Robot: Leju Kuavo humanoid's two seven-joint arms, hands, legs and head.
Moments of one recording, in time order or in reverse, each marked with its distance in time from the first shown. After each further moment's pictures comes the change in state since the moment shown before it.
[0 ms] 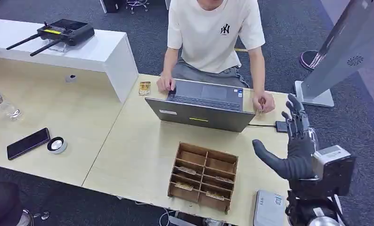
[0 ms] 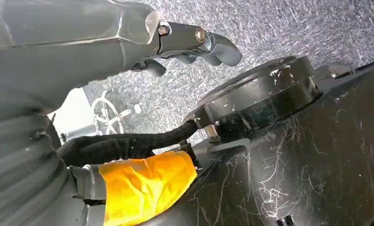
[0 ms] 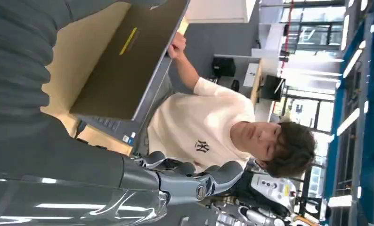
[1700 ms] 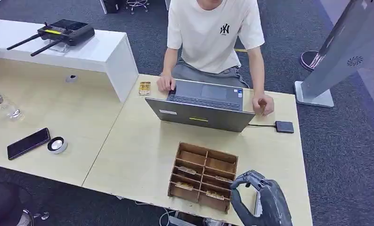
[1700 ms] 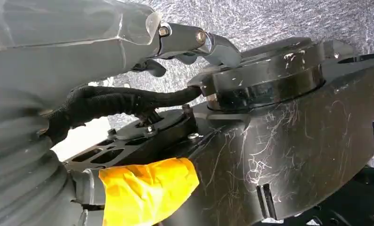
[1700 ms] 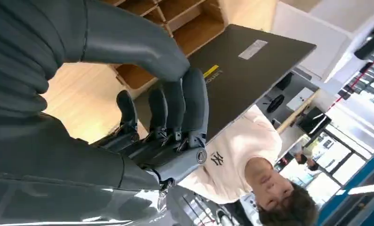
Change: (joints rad) left arm 0.159 -0.048 0.228 -0.058 0.079 0.000 -0.060; right arm 0.223 -0.215 0.323 -0.095 0.604 -0.128 0.038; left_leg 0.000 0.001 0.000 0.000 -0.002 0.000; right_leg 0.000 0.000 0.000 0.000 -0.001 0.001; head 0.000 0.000
